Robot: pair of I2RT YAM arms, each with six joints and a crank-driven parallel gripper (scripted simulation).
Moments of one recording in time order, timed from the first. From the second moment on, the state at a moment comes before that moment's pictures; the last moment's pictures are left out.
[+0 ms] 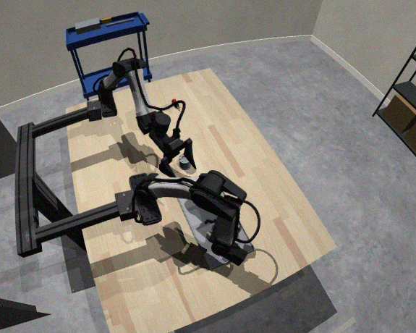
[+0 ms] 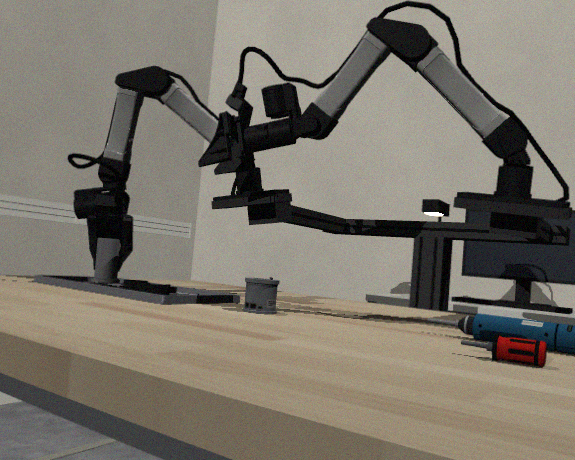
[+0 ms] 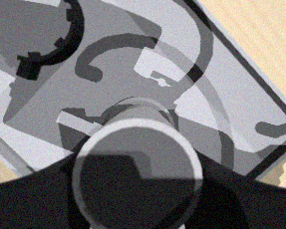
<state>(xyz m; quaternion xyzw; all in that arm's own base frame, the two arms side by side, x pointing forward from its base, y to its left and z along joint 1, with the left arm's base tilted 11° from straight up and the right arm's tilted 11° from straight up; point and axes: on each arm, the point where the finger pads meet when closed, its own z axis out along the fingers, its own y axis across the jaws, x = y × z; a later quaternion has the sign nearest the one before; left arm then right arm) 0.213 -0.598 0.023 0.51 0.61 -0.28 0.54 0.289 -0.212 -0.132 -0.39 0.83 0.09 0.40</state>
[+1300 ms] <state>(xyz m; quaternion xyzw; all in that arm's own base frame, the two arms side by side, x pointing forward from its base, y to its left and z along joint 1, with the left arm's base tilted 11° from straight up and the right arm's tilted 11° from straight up) 0.213 -0.598 0.023 0.51 0.61 -0.28 0.54 0.238 -0.251 -0.091 -0.26 0.88 0.06 0.40</state>
